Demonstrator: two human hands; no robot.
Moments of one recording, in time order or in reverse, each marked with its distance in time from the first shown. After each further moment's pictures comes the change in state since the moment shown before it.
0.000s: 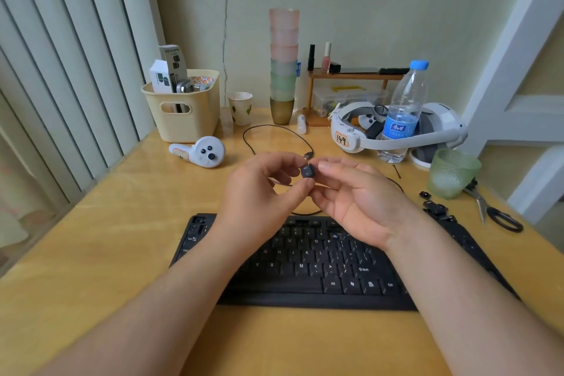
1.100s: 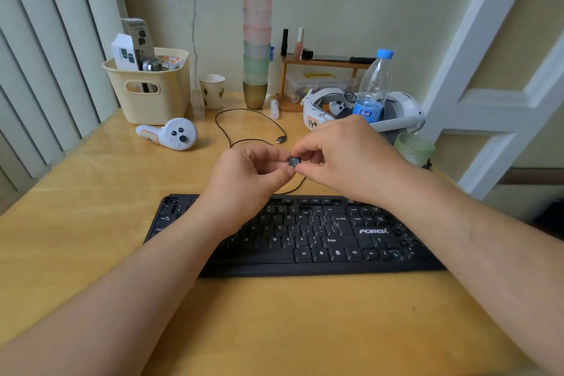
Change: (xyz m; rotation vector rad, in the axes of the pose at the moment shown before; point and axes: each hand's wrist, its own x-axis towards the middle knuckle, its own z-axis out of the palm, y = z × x) left_hand -0.004 0.006 0.007 -0.299 -0.220 -0.263; right_hand -0.029 -0.048 0.018 -1.889 -0.024 -0.595
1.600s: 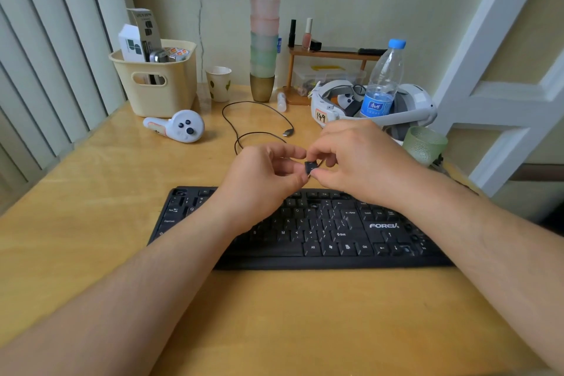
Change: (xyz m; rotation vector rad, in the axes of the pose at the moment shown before) left_hand -0.002 -0.002 0.007 0.102 -0.058 -0.031; right_hand -0.008 0.013 0.015 -0.015 -0.026 0.020
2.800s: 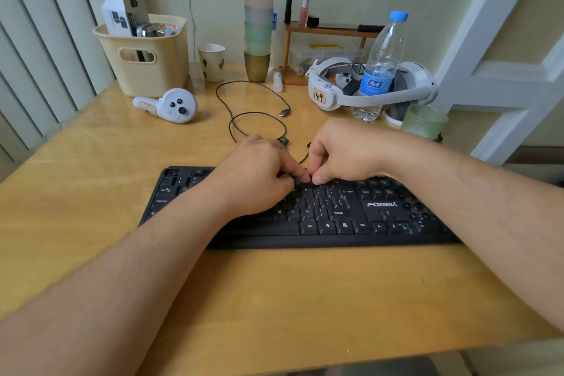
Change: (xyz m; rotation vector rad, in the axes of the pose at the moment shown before) left_hand 0.001 -0.009 -0.003 0.722 -0.210 0.208; right_hand 0.013 0.011 0.016 0.101 -0.519 0.309
